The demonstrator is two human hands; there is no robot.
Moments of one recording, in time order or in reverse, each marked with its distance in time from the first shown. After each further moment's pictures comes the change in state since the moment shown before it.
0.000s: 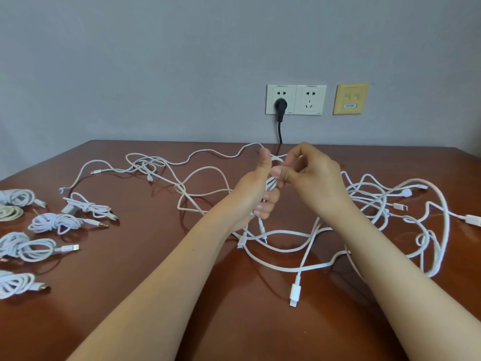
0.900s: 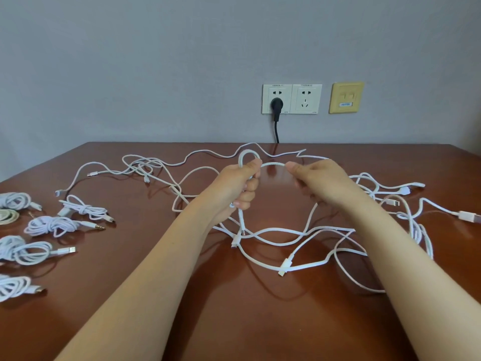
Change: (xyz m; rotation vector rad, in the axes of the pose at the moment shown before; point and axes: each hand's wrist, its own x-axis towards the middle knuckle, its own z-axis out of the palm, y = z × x) left_hand -0.001 0.006 -0.021 -0.042 0.063 0.023; right_hand 0.010 0.010 -0.020 -0.061 -0.198 0.363
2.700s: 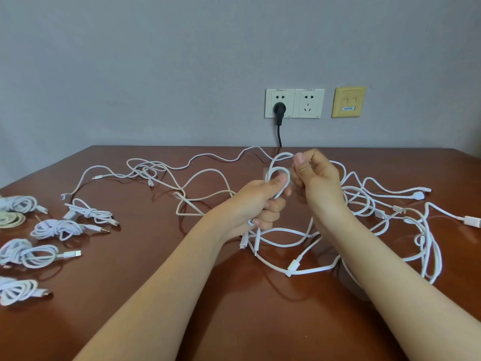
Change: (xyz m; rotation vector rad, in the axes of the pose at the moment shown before) left_hand -0.008 -0.008 0.017 0.033 -0.249 -0.039; right_hand -0.007 -0.002 0.030 0.748 0.151 -0.274
